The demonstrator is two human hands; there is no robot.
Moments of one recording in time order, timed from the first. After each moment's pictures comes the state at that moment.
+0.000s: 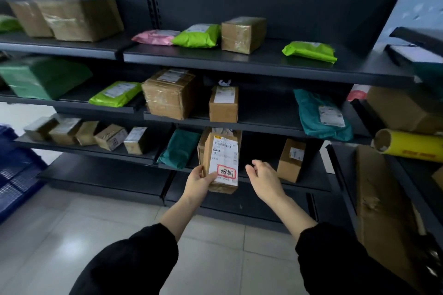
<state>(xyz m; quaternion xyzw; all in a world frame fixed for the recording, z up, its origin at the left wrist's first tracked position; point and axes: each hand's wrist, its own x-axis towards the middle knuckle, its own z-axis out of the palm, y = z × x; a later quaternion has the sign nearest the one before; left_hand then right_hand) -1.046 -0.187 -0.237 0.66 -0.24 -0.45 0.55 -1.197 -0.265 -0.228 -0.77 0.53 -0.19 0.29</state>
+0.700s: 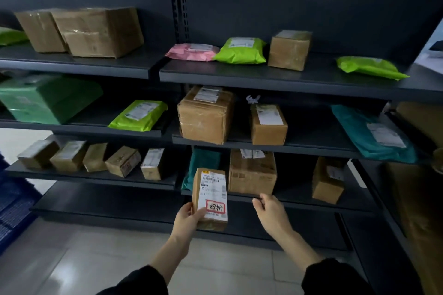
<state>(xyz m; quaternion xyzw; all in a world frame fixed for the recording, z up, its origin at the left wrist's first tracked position) -0.834 -0.166 -0.302 0.66 -0.21 -0.49 0.52 -1.024 -0.259 -0.285 -0.73 0.60 -0.14 0.30</state>
